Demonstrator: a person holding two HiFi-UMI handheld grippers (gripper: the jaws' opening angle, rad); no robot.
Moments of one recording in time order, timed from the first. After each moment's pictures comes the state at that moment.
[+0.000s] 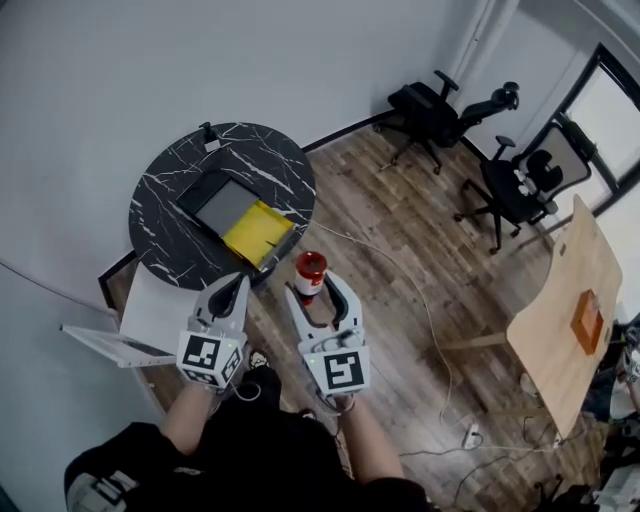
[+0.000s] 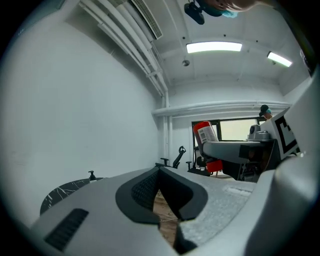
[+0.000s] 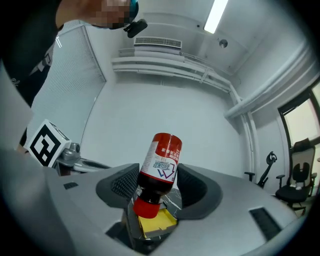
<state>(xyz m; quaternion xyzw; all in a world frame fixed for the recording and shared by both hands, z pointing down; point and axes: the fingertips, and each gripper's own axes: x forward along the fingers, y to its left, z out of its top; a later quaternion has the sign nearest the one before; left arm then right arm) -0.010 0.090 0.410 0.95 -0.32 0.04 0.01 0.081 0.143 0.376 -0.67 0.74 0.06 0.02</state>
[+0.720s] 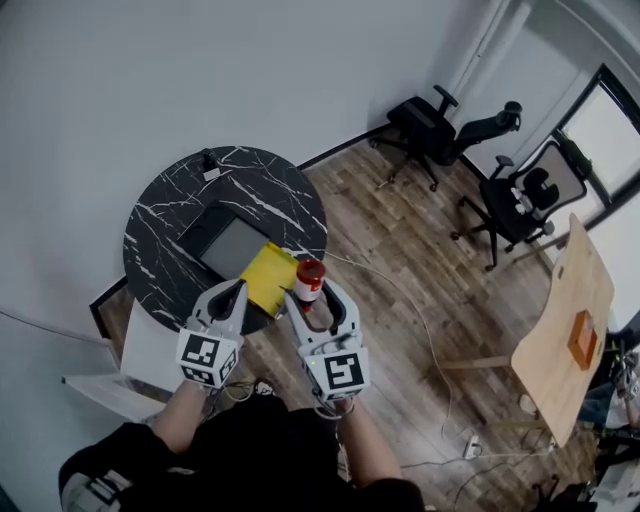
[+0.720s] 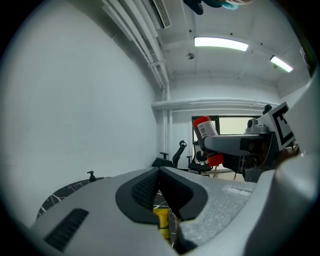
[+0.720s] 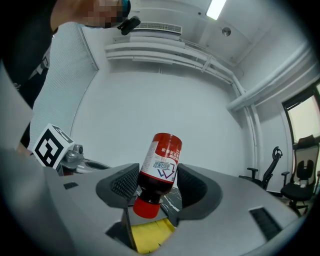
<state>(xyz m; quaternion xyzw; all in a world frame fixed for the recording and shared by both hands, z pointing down) -0.024 -0.080 0.433 0.96 -0.28 0.07 0.02 0.066 -0.022 0.390 -0.68 0.73 0.03 -0.01</state>
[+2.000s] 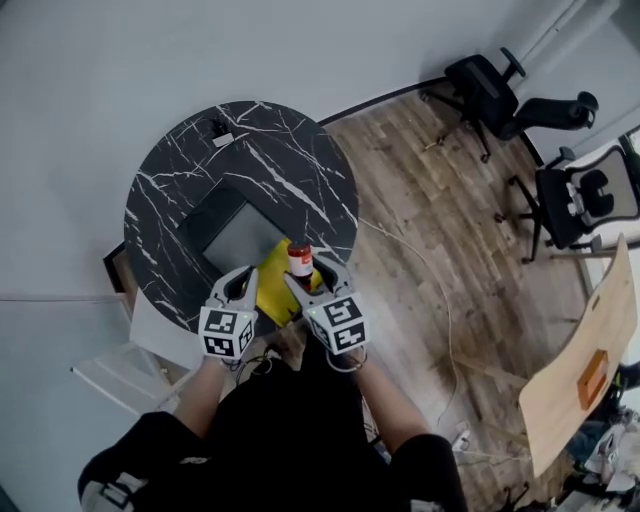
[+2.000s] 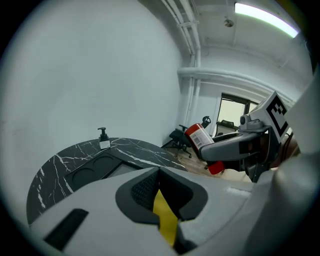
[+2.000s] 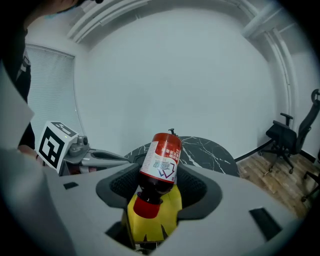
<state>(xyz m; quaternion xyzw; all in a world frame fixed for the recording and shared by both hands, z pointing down) 0.022 -0.220 0.600 0.89 -0.37 0.21 0.16 0.110 -0.198 0.582 -0.52 0.81 -0.22 -0.12</state>
